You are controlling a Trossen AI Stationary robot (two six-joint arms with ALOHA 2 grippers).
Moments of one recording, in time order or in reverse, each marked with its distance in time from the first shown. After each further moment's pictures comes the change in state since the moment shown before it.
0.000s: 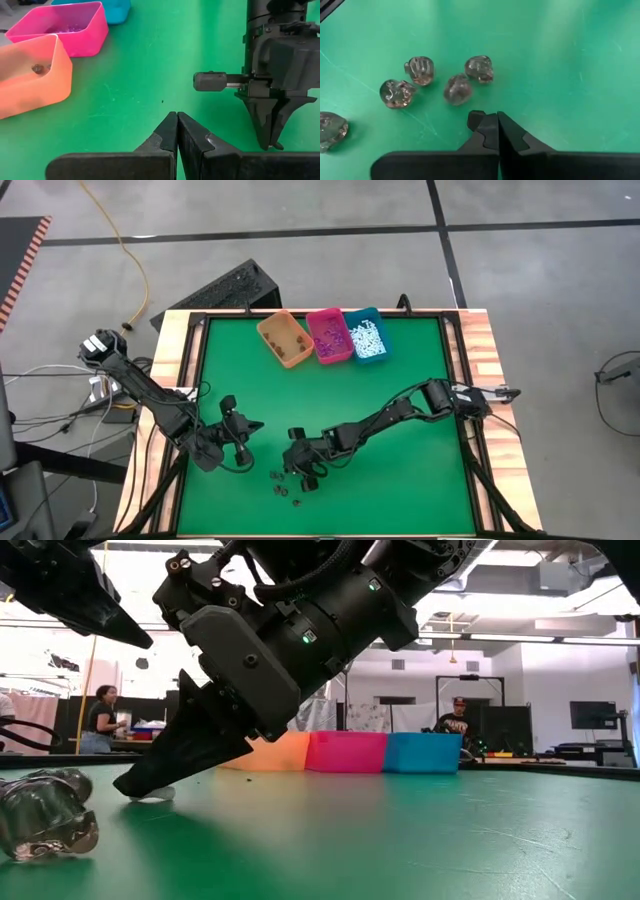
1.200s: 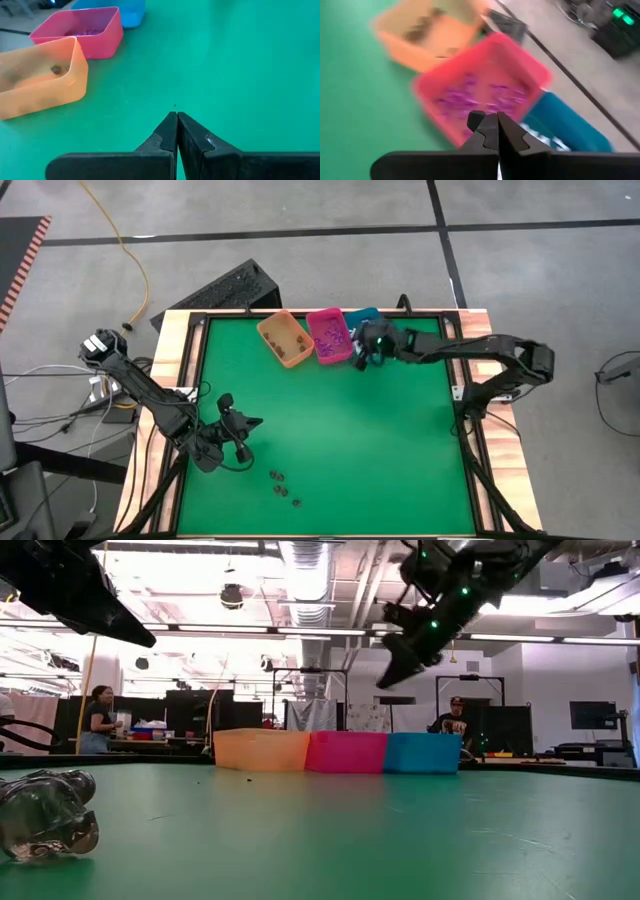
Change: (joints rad) left arm -0.009 0.000 0.000 -0.028 -0.070 -0.038; right arm -0.603 -0.869 -0.648 -0.154 0.294 -0.048
